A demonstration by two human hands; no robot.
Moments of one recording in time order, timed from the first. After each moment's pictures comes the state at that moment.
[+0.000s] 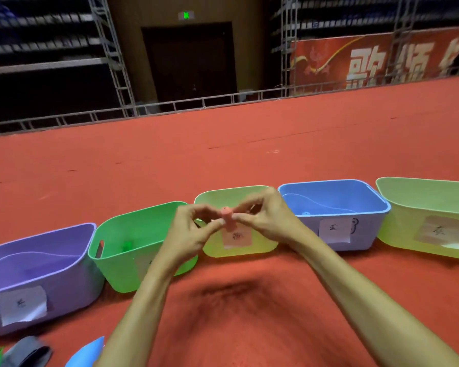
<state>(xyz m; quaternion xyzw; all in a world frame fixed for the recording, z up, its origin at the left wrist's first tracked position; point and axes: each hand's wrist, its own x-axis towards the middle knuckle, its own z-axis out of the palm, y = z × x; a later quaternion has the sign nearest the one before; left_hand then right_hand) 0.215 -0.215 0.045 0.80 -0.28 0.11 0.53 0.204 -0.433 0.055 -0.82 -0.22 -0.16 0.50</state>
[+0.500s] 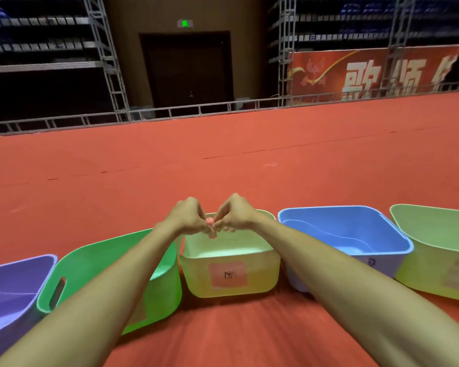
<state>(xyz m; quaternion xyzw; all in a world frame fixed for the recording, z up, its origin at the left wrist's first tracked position) 0.382 -0.249 0.072 0.97 -0.11 -0.02 0.20 0.378 -0.426 0.051 -0.90 -0.13 0.01 0.41</state>
